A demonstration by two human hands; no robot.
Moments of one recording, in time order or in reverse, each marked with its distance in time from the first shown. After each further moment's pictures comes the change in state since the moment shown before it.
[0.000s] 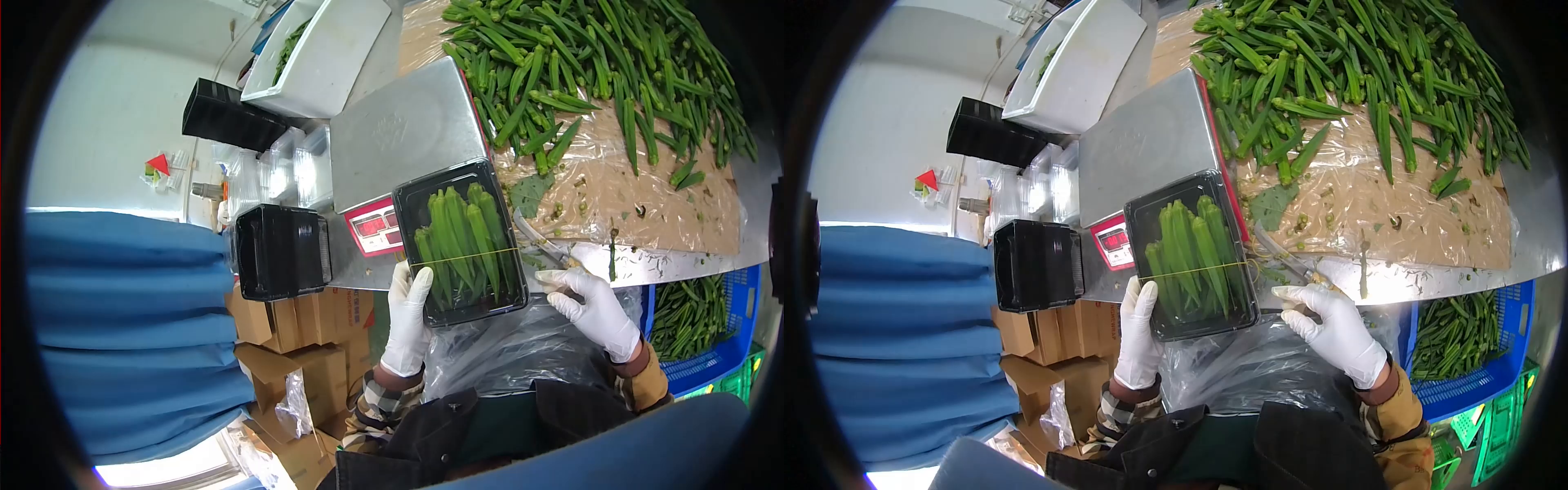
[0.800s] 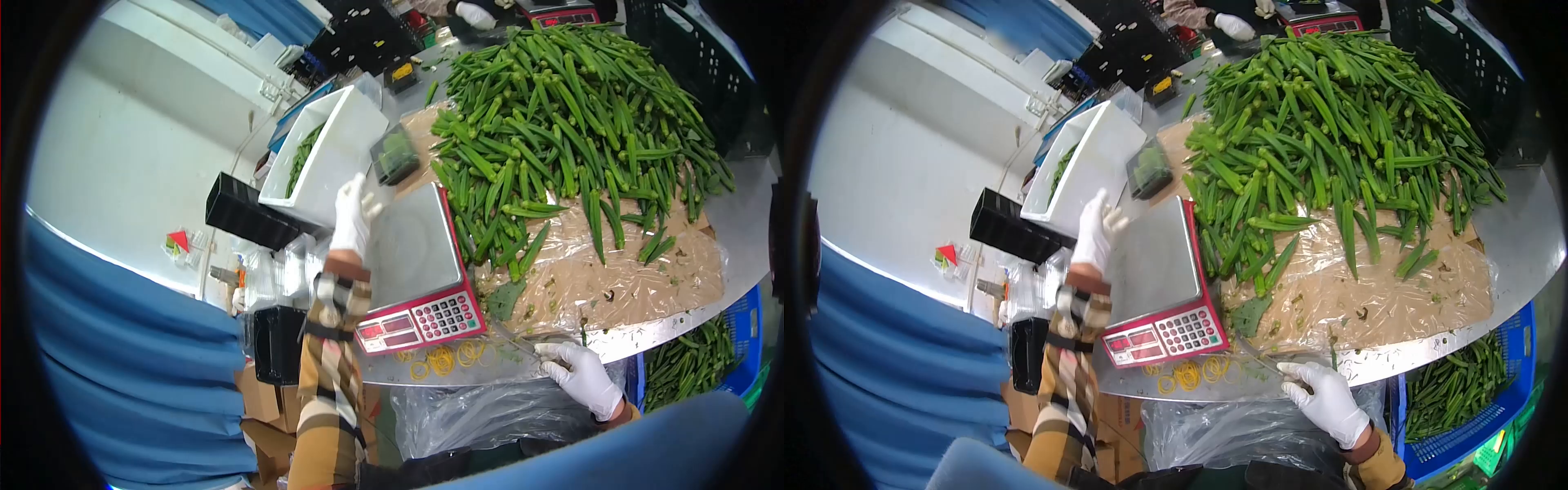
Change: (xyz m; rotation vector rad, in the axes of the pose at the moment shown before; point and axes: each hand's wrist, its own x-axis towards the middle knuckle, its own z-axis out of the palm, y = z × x) left_hand 0.314 0.151 0.088 0.235 0.065 0.237; right_hand -0.004 0.024 -0.031 -0.053 0.166 0.065
